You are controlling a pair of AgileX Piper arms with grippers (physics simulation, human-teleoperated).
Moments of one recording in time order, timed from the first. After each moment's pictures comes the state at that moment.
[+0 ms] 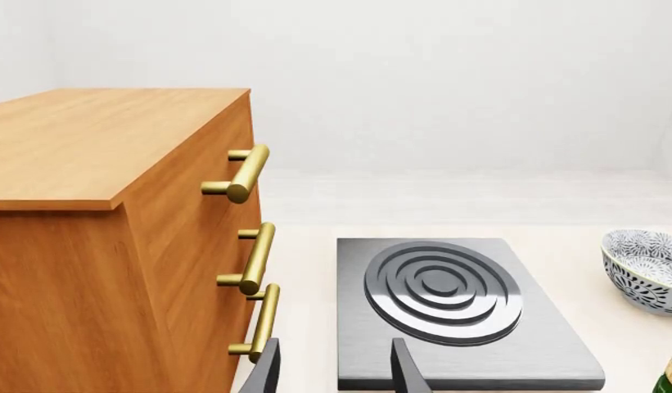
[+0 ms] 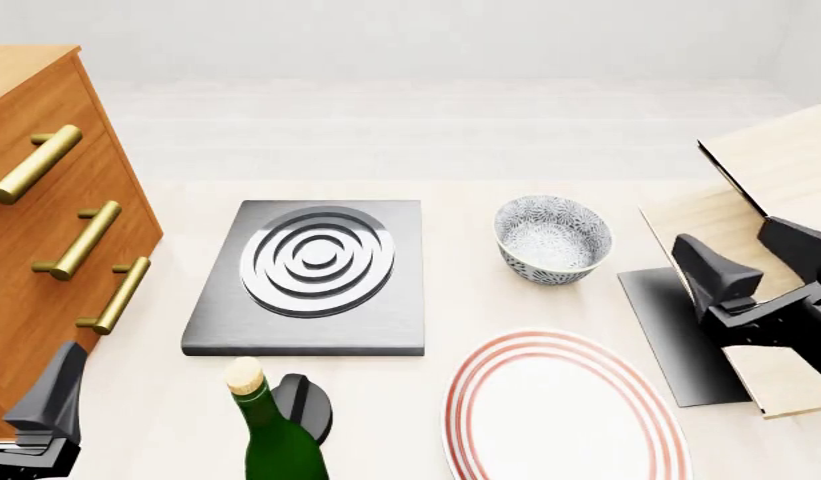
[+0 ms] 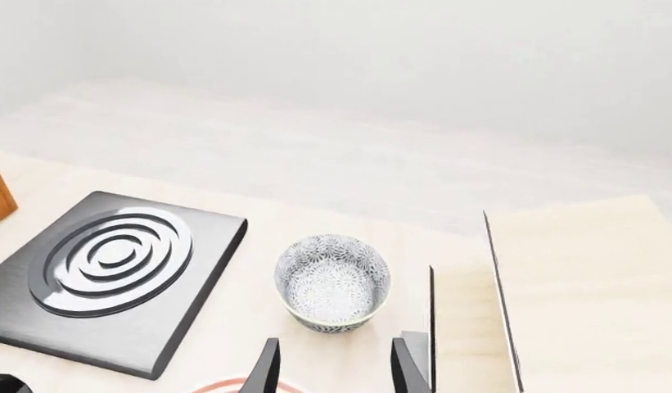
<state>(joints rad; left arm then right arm) 0.00 0.00 -0.01 0.01 0.00 0.19 0.57 -0.41 0.03 -0.07</state>
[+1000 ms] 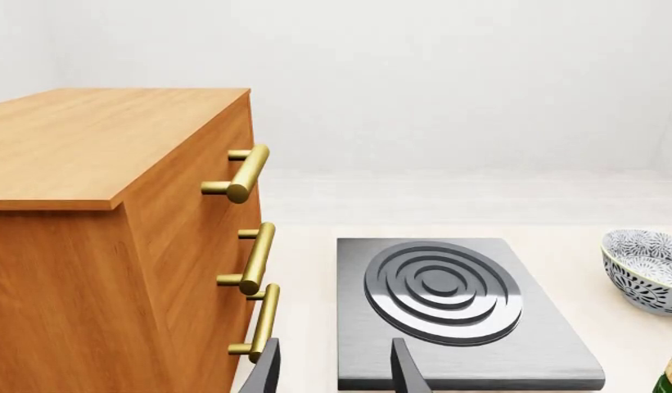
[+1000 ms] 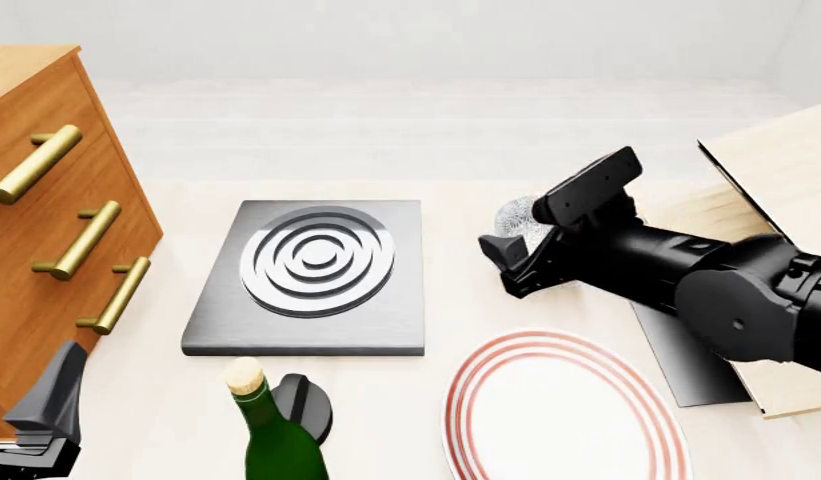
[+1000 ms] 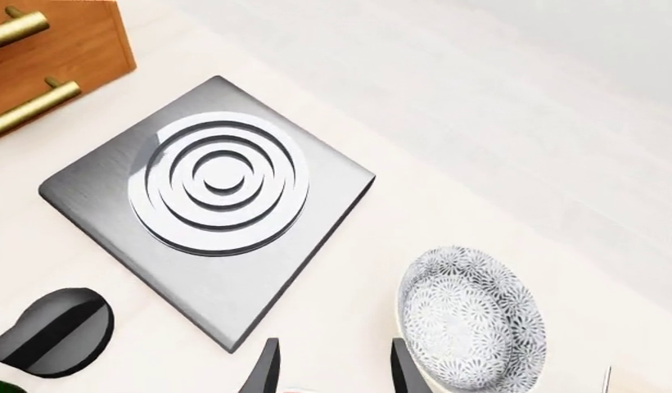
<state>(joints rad) 0.00 0.00 -0.01 0.01 0.00 0.52 1.26 -0.75 0.01 -0.19</state>
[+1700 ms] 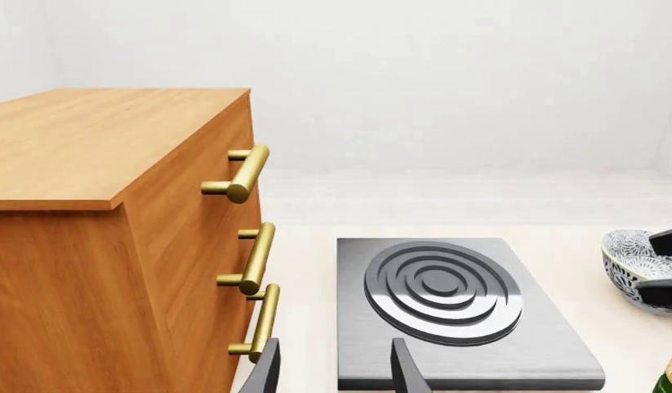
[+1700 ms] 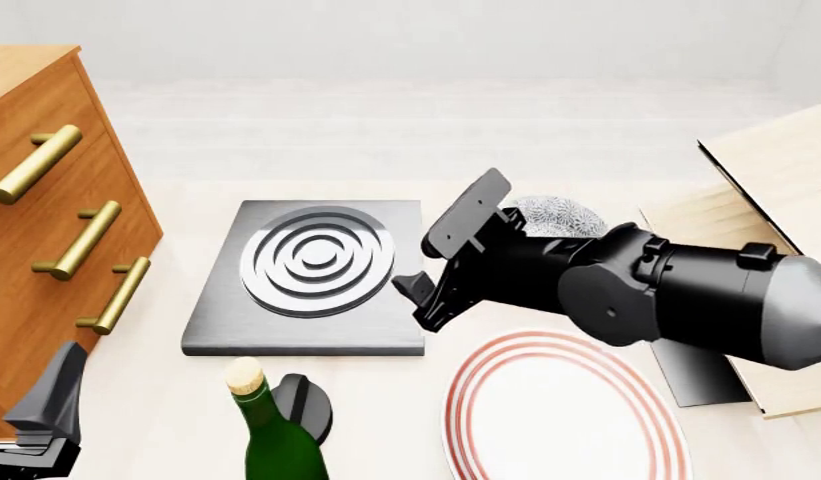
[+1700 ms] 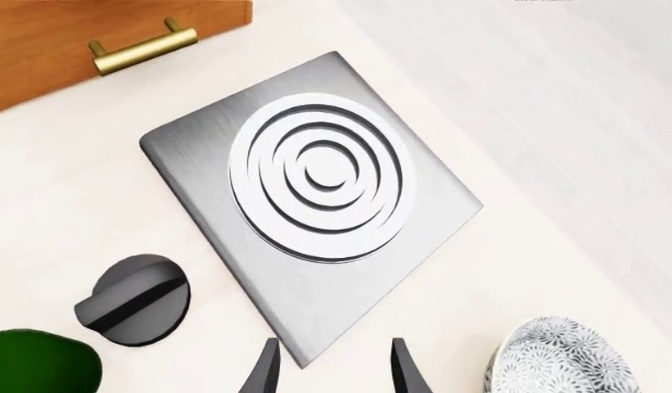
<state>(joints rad) 0.00 0.00 -0.01 0.01 0.00 0.72 1.48 -0.91 0.08 -0.27</state>
